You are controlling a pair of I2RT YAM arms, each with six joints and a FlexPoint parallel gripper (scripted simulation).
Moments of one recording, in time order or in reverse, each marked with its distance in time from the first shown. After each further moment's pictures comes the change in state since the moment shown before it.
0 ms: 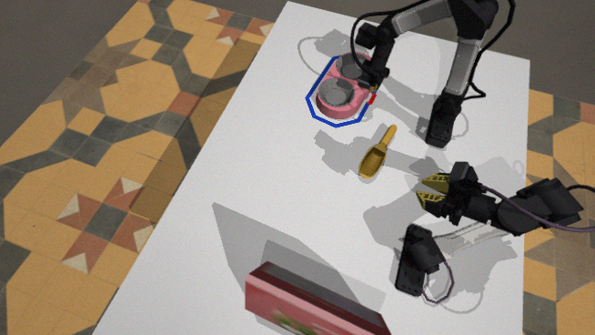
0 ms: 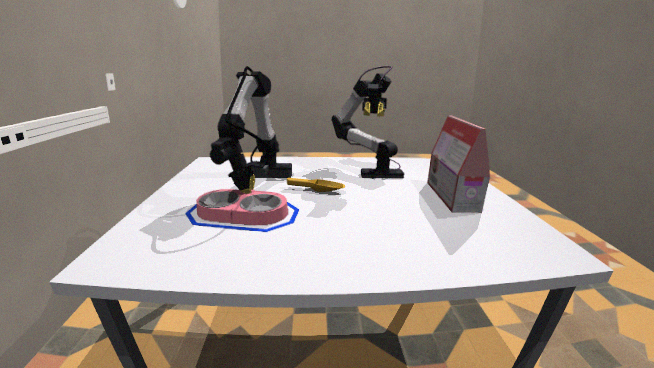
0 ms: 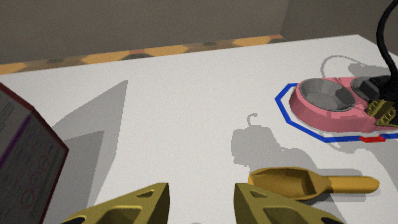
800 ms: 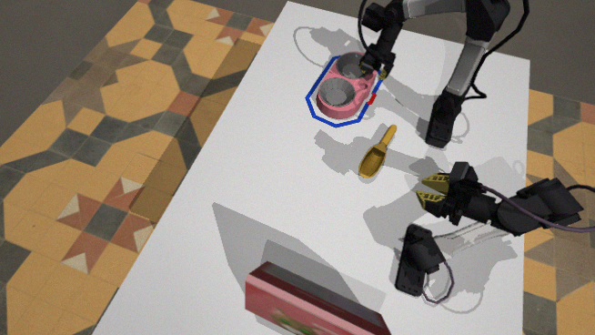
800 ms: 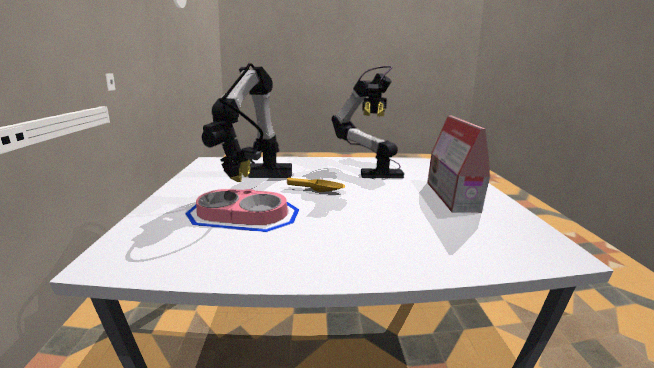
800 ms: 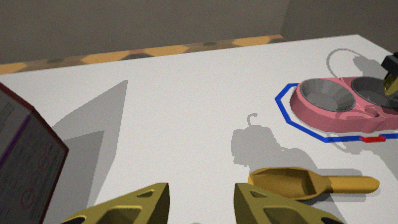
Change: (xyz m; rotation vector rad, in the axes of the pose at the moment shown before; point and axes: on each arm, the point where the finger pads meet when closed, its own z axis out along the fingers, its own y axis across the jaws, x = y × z) left arm 0.000 0.000 0.000 0.000 0.000 0.000; right arm 0.004 -0.006 -0.058 0.048 0.014 0.052
